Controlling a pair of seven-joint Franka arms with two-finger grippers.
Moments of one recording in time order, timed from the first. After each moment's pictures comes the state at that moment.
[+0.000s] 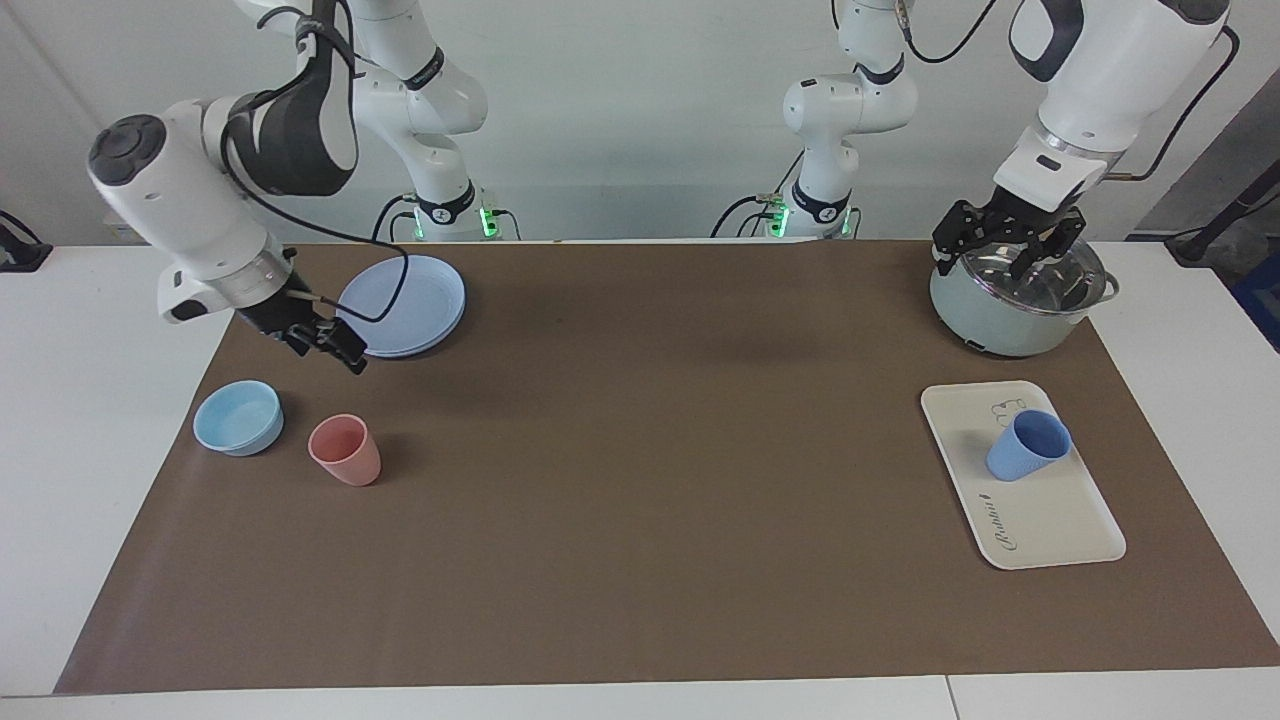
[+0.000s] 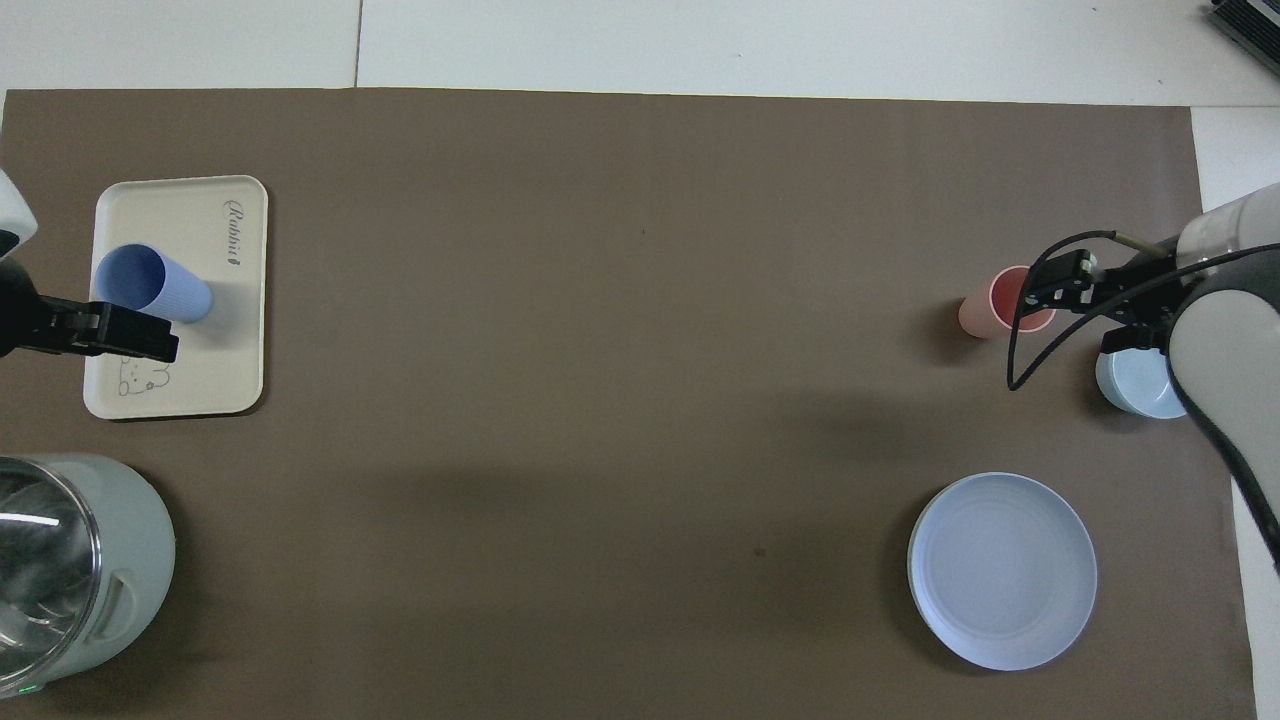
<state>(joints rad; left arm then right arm) 0.03 -0.06 -0.08 -1.68 -0.03 1.61 0.10 -0.02 0.06 0.01 -1.77 0.11 1.80 0.29</state>
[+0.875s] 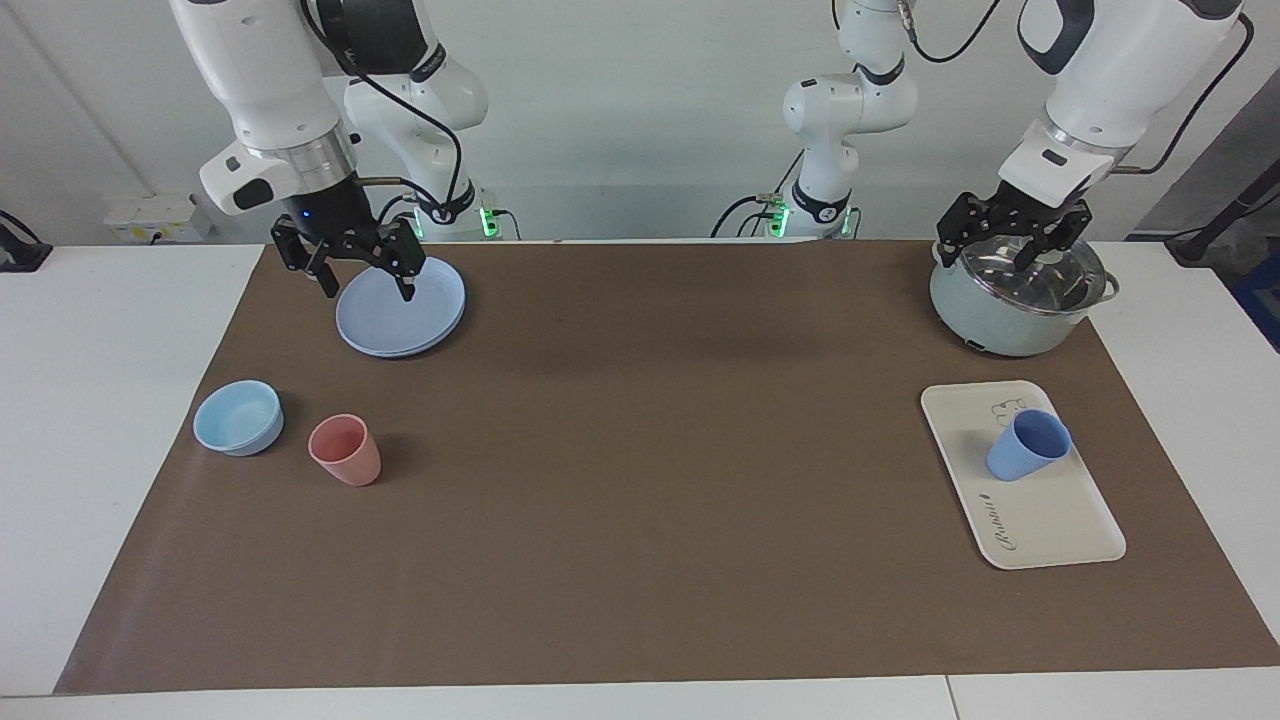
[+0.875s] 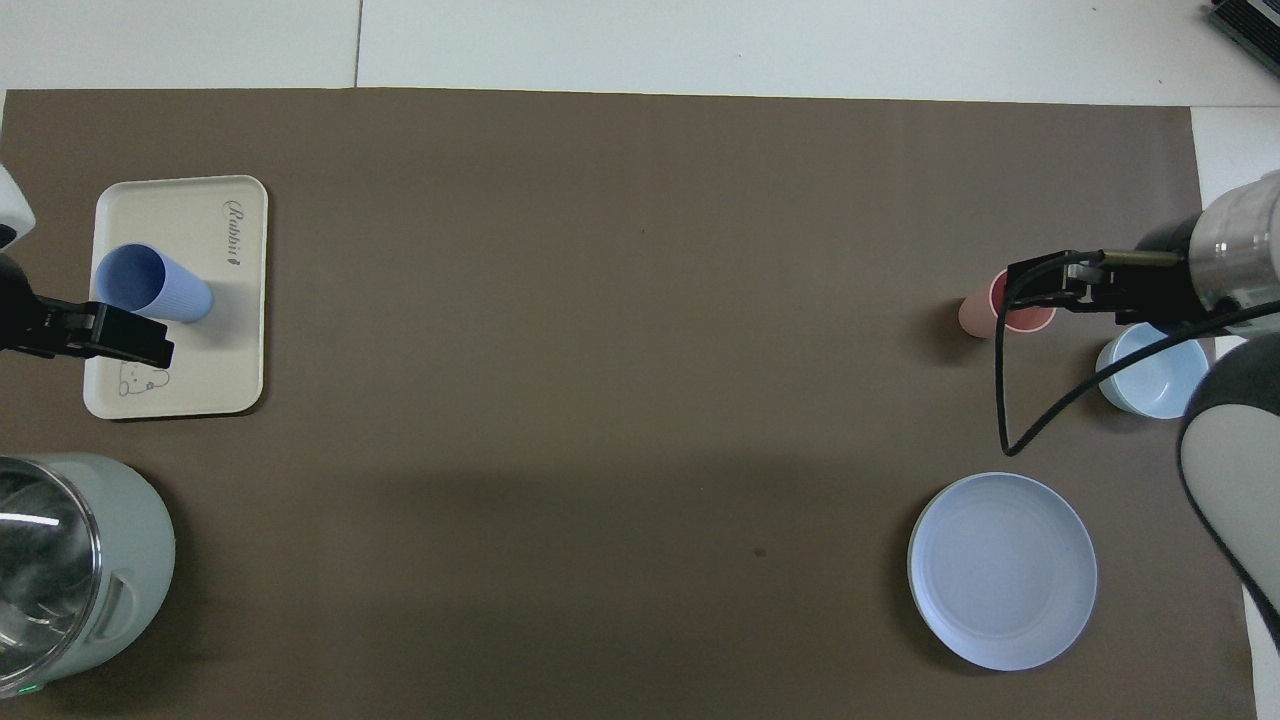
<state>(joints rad) 0.03 -0.03 -0.09 -1.62 -0.02 1.54 0.10 0.10 -0.03 0.00 -1.64 0.02 1.72 0.24</state>
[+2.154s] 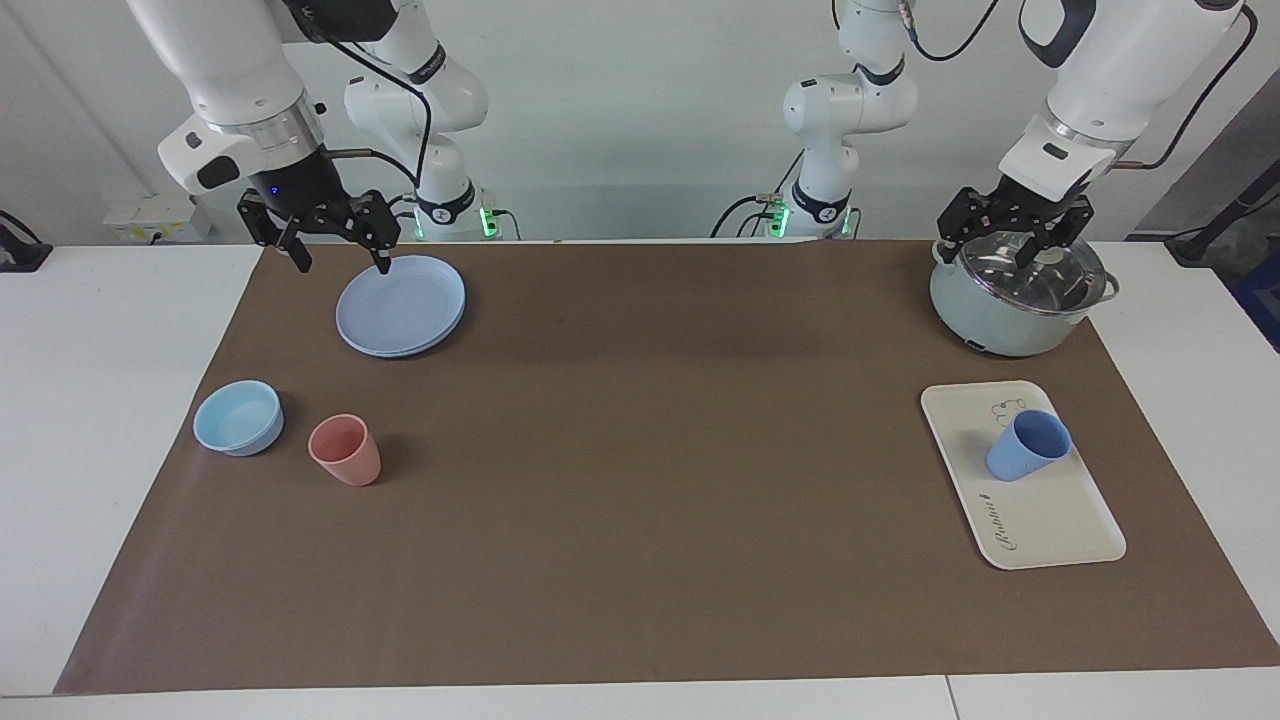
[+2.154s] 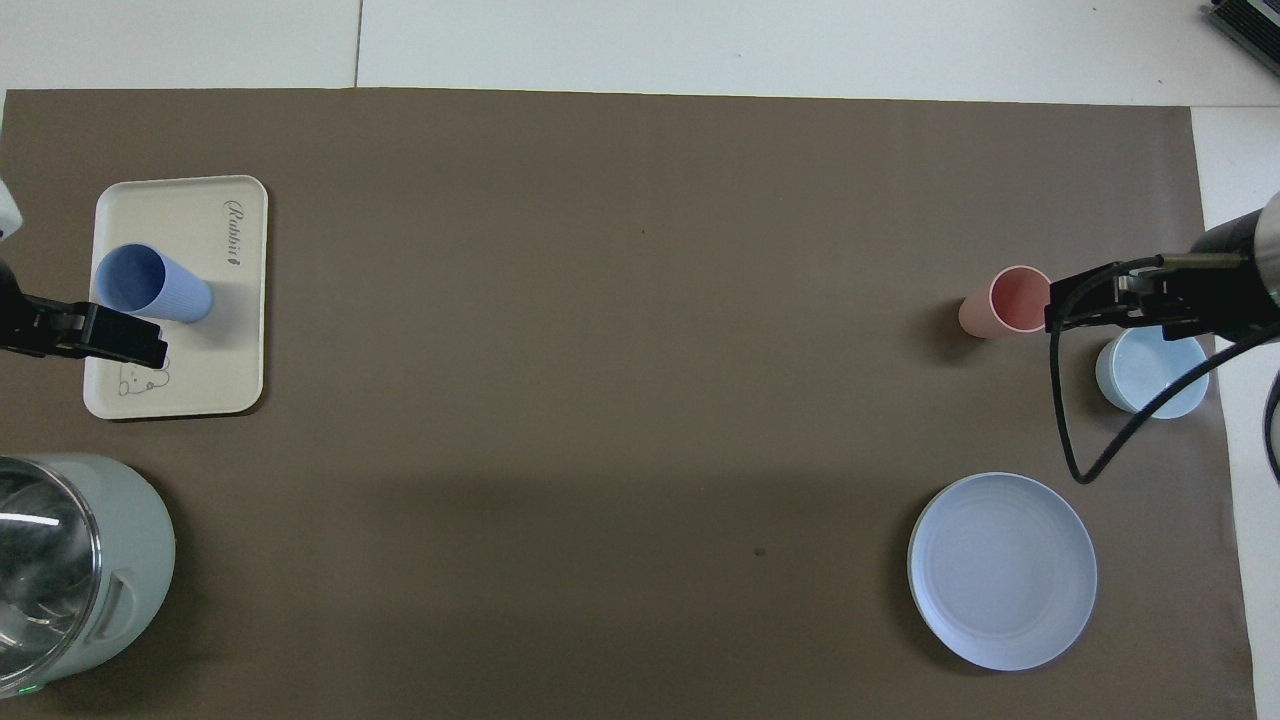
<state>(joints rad) 0.03 -0.04 -0.09 -1.60 -0.02 1.52 0.10 0.07 0.00 0.00 -1.54 0.02 1.54 0.15</state>
